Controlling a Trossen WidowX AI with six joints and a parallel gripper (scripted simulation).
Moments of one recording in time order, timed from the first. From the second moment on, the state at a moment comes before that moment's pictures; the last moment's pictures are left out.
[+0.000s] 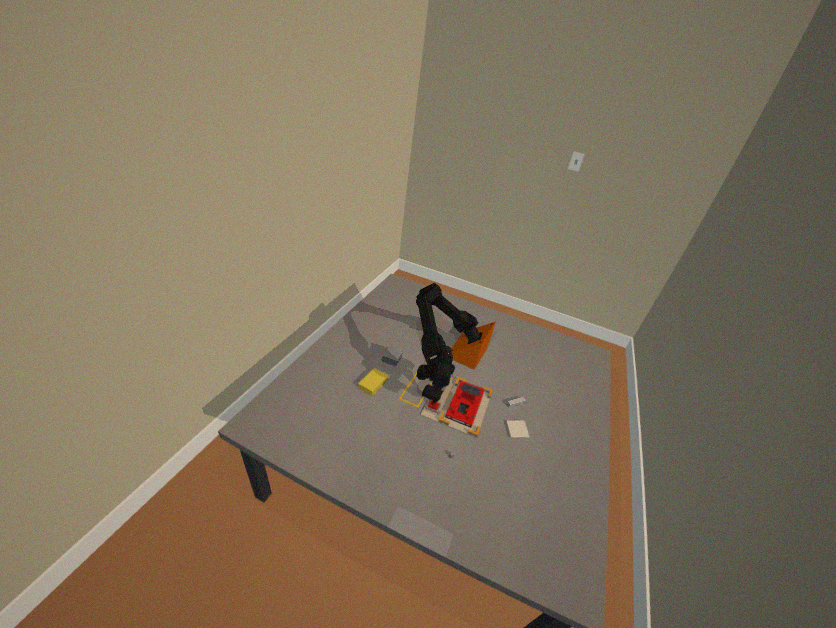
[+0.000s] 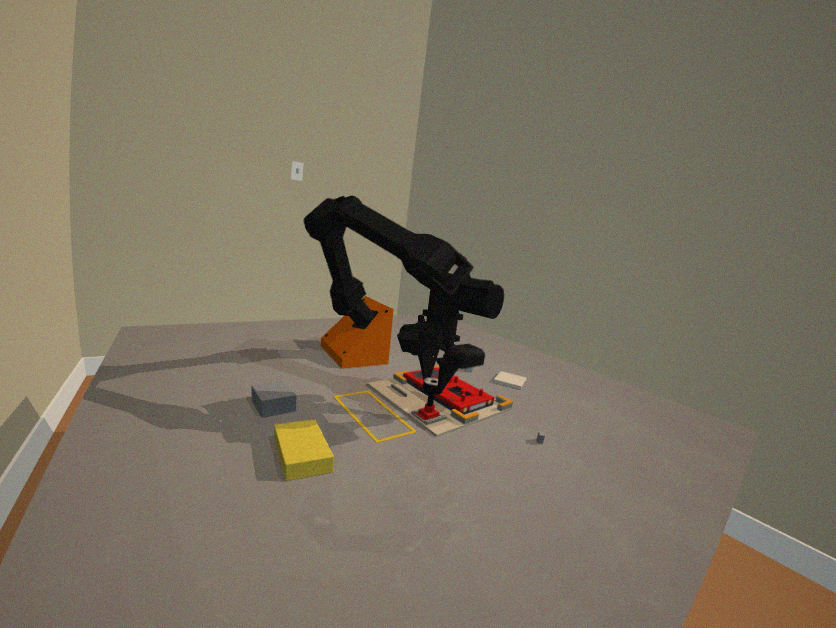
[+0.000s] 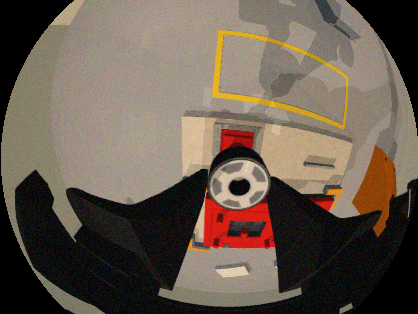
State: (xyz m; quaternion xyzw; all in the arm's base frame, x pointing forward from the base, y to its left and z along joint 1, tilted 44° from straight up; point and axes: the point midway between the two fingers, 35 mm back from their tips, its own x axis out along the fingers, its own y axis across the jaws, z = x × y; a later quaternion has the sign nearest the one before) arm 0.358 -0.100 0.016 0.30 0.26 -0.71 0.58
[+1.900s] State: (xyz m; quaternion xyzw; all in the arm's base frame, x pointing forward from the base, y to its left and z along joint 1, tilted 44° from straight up) arm 0.289 -0.132 0.101 0.30 0.26 -0.71 0.58
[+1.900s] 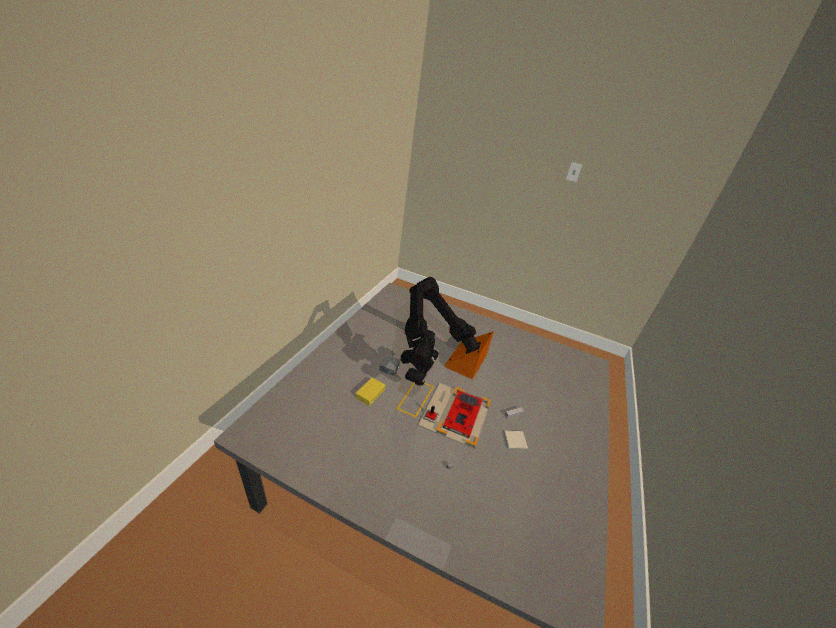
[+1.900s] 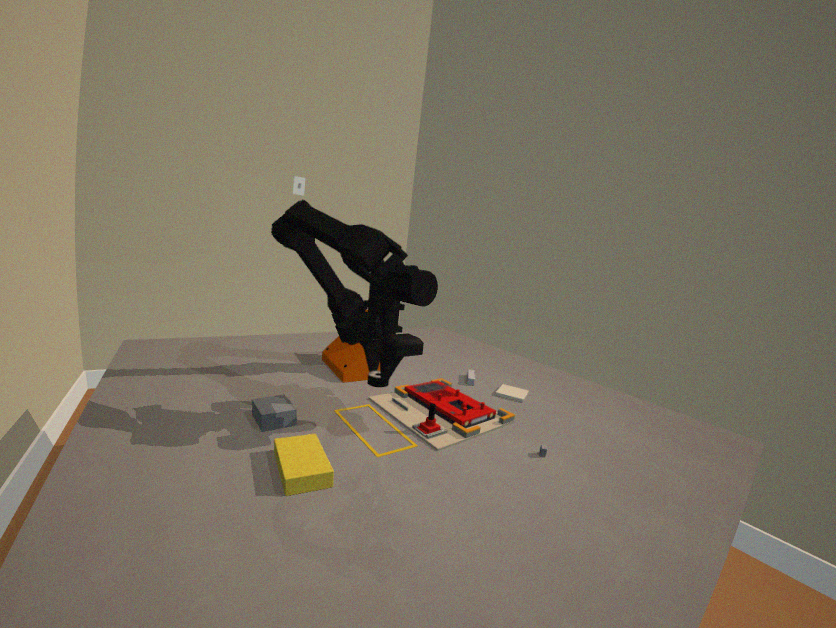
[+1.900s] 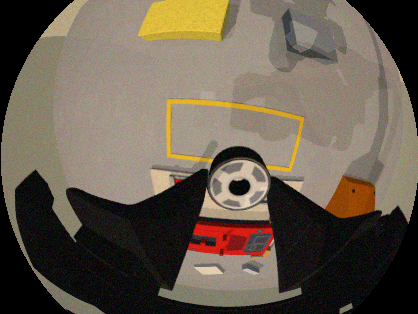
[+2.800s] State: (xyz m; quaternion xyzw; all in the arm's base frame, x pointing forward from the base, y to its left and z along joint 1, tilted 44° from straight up) arm 0.274 -0.199 0.036 0.30 0.25 -0.71 0.58
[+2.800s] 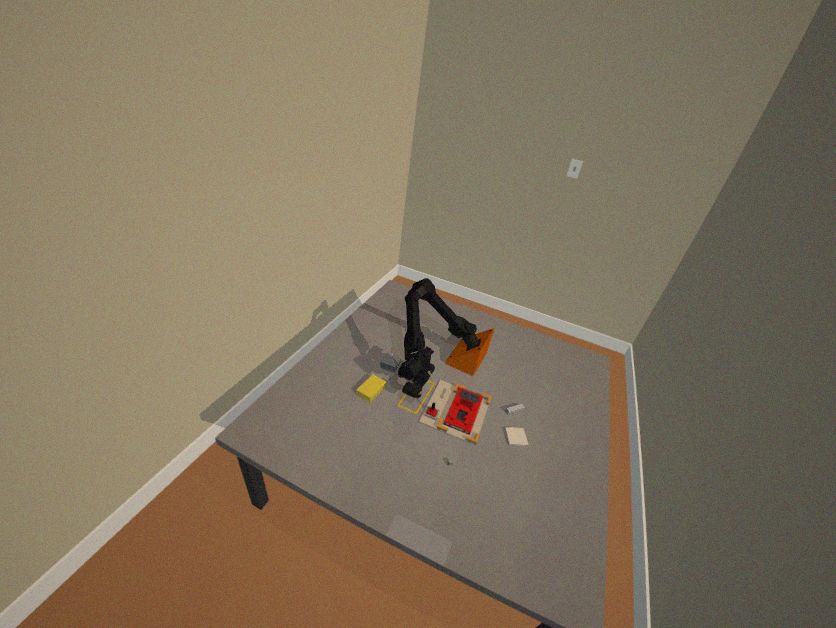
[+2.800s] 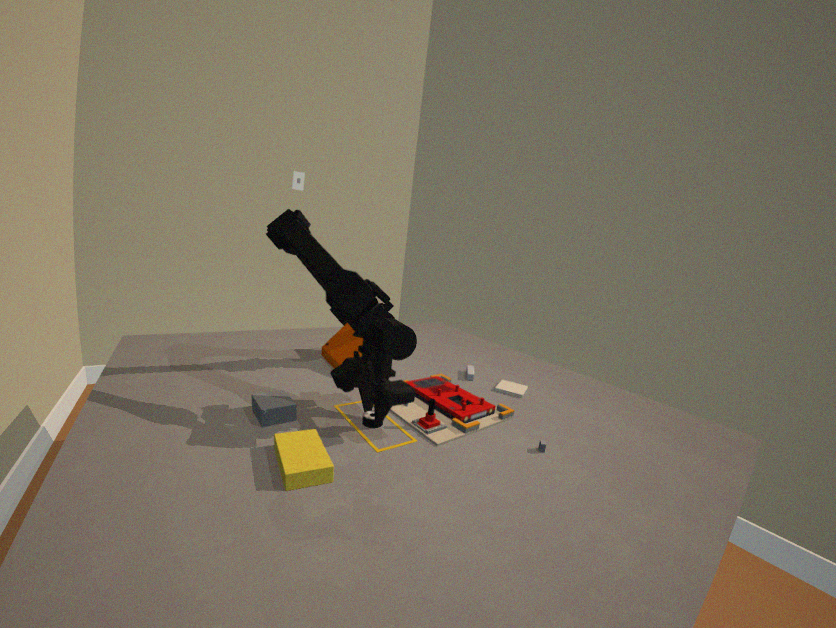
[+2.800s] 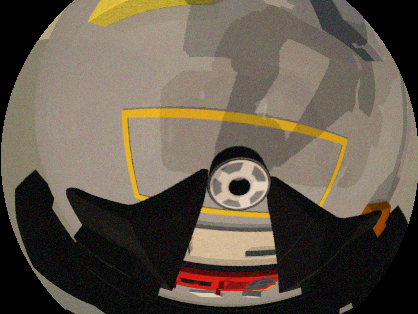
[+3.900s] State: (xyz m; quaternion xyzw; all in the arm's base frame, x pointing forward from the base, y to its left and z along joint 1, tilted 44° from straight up) arm 0.243 -0.103 0.081 0.30 0.27 -0.71 0.58
